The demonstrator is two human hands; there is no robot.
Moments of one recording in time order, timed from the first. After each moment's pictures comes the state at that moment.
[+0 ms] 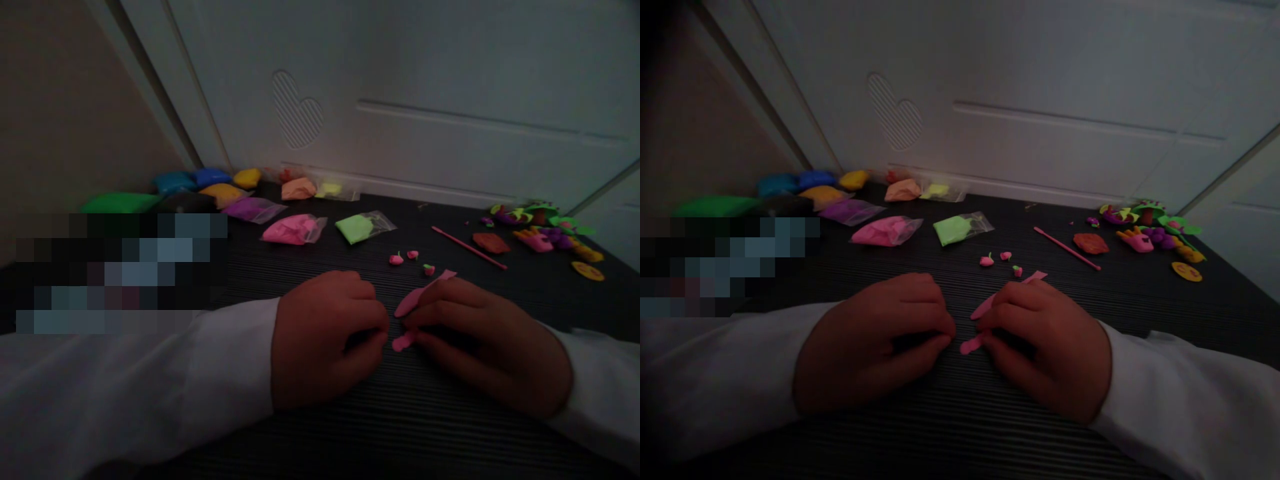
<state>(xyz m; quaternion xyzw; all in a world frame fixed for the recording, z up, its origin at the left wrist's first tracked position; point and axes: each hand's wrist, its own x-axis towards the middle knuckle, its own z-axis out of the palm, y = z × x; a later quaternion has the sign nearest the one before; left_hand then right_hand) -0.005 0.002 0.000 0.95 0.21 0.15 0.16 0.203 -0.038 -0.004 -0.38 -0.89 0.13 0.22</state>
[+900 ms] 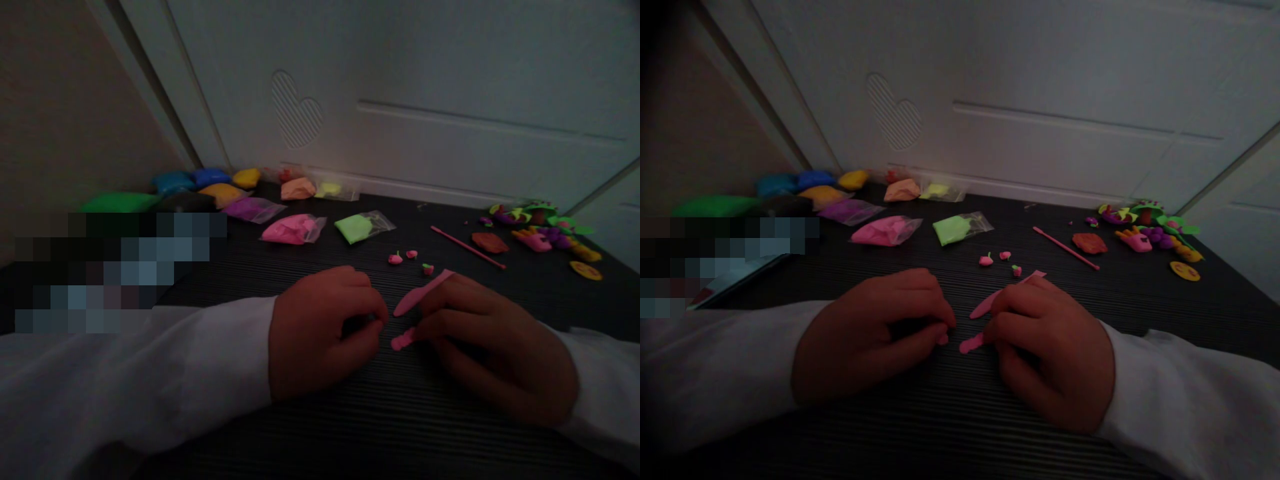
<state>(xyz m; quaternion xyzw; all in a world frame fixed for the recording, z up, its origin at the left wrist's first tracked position) -0.006 0.003 -0.002 0.92 0.24 0.20 0.22 0.206 -0.042 -0.001 -0.35 -0.90 0.13 0.21</state>
